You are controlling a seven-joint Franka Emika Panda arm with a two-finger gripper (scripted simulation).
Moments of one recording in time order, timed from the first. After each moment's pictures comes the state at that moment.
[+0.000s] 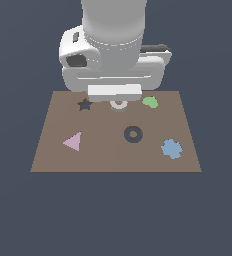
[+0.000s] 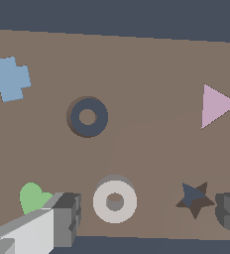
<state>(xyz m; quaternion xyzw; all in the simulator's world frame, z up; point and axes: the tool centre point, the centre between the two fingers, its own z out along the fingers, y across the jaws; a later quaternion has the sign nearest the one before) -0.021 -0.005 0.143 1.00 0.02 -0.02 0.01</state>
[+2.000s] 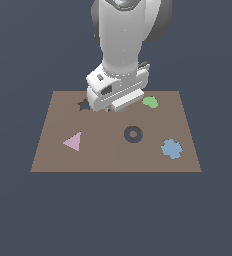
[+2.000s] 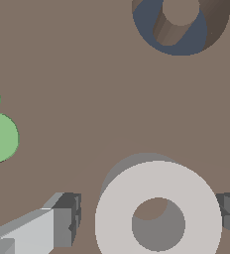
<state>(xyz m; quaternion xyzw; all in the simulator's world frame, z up) -0.083 0.010 0.032 0.96 0.27 0.00 0.00</state>
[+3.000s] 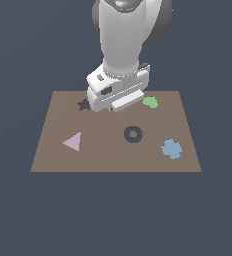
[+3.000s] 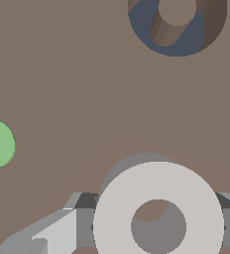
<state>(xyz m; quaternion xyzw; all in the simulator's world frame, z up) -0.081 0.011 0.031 0.96 0.26 0.00 0.00</state>
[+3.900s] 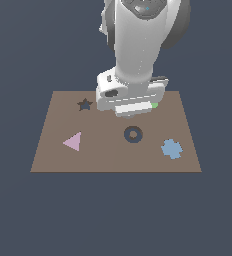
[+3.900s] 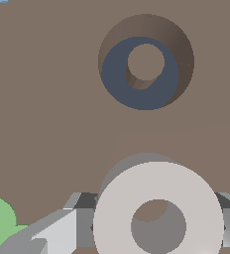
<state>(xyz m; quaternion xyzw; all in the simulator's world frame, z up) -0.054 0.041 0.034 1.00 0.09 0.00 0.00</state>
